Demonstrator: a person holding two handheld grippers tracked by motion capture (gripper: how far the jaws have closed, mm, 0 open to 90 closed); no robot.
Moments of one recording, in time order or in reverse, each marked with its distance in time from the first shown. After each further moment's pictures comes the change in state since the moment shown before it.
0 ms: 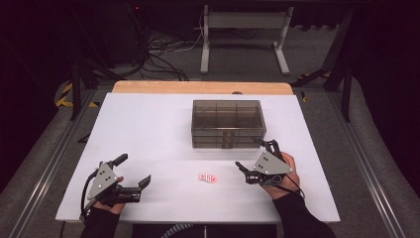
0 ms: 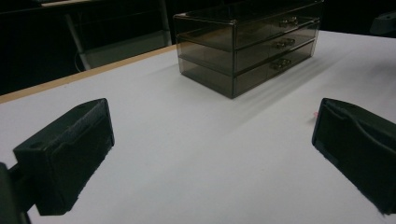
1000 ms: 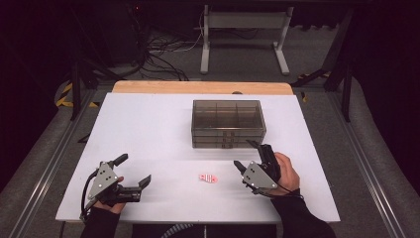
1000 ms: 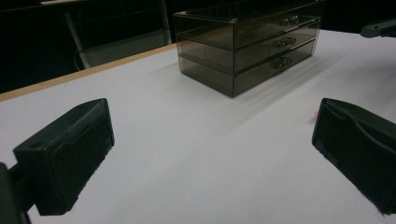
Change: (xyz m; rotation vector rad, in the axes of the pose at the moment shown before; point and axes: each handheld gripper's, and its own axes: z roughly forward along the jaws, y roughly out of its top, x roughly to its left) left arm 0.000 0.000 0.001 0.010 -0.001 -0.006; right arm 0.023 0.009 0.004 0.058 -0.131 -0.291
